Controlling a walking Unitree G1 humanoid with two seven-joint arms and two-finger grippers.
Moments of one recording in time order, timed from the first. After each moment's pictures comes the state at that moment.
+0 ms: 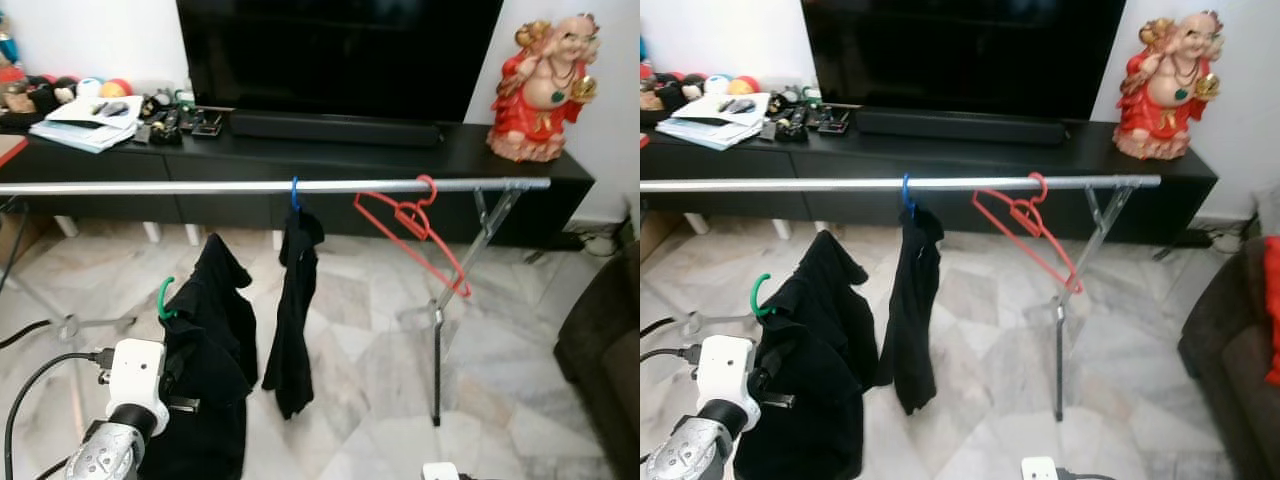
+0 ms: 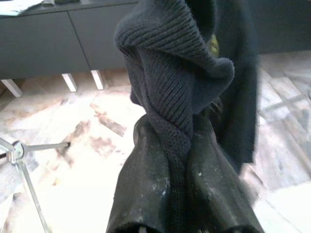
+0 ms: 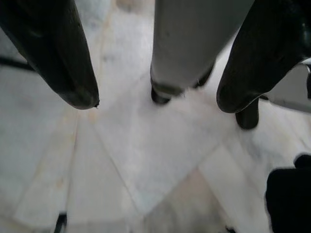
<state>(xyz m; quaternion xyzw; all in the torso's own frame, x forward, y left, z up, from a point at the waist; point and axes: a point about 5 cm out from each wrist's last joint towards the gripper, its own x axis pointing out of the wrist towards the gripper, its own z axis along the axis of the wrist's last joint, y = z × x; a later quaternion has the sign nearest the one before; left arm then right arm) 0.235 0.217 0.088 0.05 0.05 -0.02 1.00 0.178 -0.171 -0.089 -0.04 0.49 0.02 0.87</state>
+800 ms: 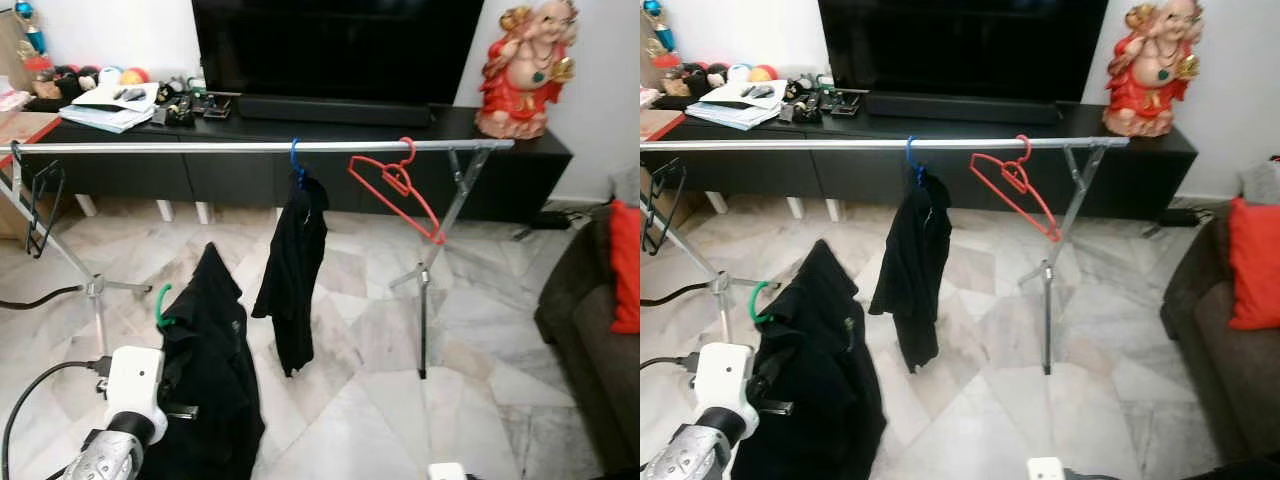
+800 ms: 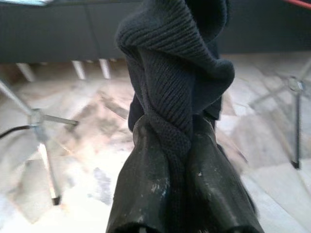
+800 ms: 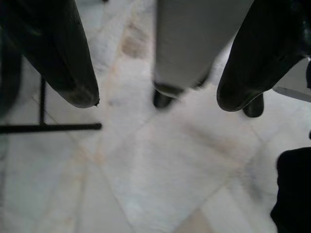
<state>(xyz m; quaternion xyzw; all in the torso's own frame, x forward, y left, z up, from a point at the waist) 0.233 0.222 0.087 0.05 0.05 -0.01 1.00 0.176 -0.166 -0.091 -0.04 0.49 0.02 0.87</state>
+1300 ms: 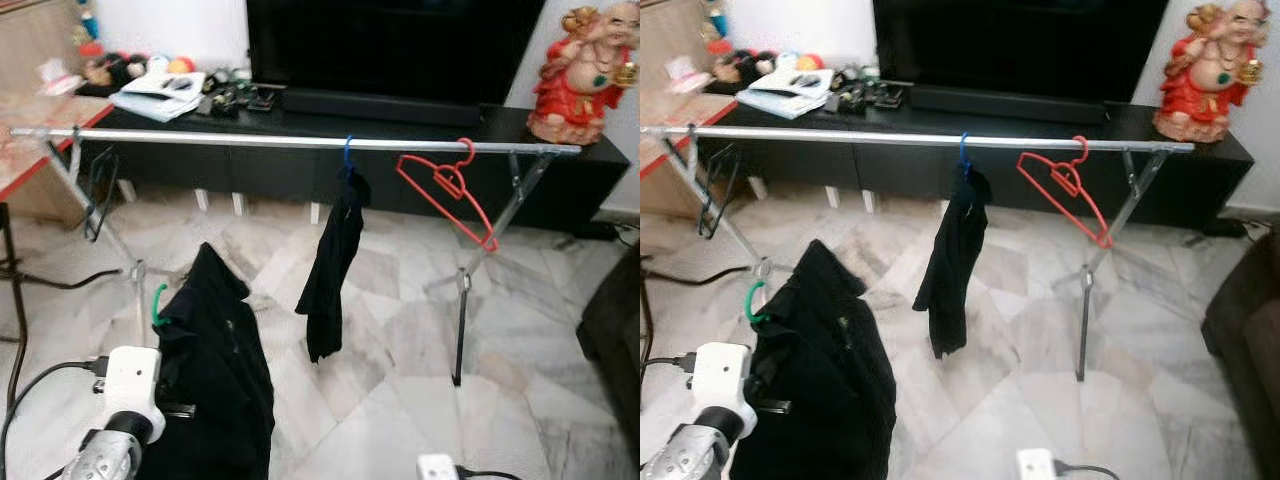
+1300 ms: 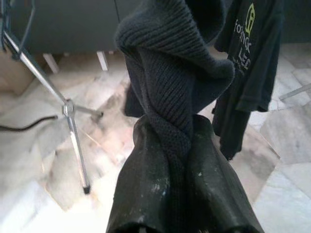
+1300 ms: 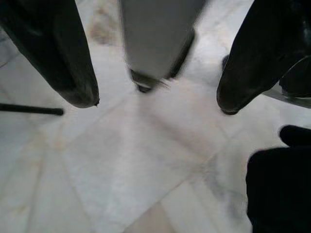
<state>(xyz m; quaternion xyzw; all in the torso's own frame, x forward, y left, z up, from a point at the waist) 0.234 0.225 0.088 0.05 0.05 0.00 1.00 0.181 -0.163 -0.088 -0.04 0.48 0.03 0.87</state>
